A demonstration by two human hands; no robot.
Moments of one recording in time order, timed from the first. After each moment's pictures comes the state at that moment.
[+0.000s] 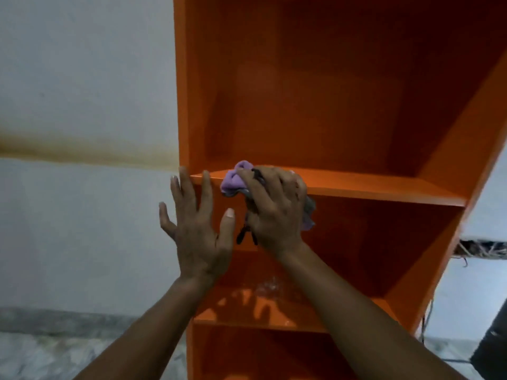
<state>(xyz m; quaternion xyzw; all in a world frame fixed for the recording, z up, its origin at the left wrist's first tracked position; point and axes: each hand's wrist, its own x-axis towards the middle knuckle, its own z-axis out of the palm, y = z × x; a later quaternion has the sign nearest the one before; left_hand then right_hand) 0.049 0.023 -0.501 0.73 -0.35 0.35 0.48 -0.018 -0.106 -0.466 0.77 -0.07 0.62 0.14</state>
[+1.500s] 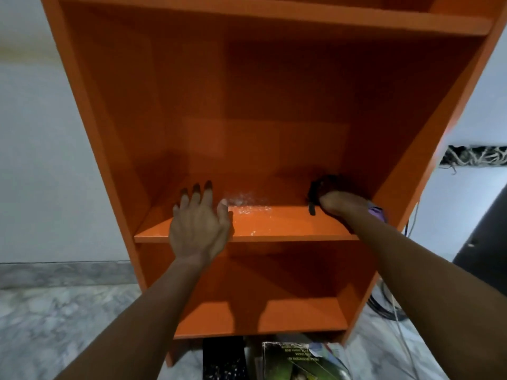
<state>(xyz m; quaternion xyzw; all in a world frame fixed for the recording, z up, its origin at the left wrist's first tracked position) 0.016 -0.055 -0.691 0.89 -0.35 0.15 0.26 -0.120 -0.362 -0.687 0.87 -0.49 0.06 -0.08</state>
